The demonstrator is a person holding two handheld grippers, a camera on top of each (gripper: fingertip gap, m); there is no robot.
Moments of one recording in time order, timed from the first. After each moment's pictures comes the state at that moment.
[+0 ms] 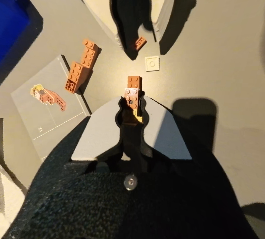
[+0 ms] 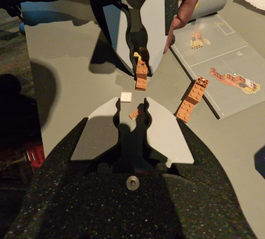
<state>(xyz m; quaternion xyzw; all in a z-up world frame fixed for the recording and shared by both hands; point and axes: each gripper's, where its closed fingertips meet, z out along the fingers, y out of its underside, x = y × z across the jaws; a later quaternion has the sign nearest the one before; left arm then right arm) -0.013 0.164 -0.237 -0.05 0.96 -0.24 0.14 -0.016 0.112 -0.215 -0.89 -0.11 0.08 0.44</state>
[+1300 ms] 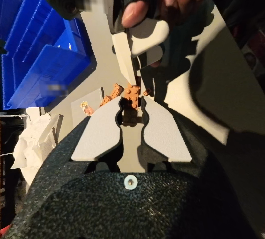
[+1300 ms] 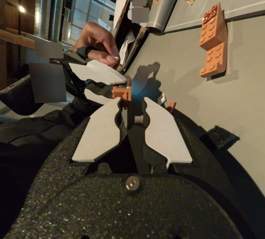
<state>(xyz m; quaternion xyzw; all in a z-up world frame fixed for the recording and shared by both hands) -0.023 0.111 -0.176 -0.09 0.91 -0.26 0.31 -0.020 0.101 -0.179 -0.72 0.26 0.48 0.44</state>
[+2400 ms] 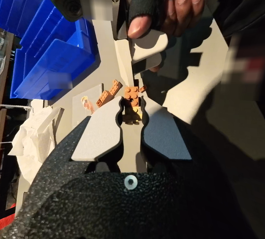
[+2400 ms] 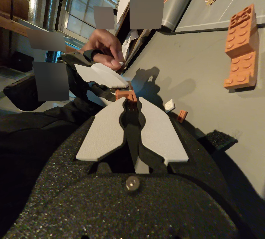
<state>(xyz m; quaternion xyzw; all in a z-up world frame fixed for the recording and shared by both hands) -0.039 0.119 -0.175 -0.12 0.89 -0.29 0.34 -0.036 0.115 -0.174 -0.73 0.22 0.46 0.45</state>
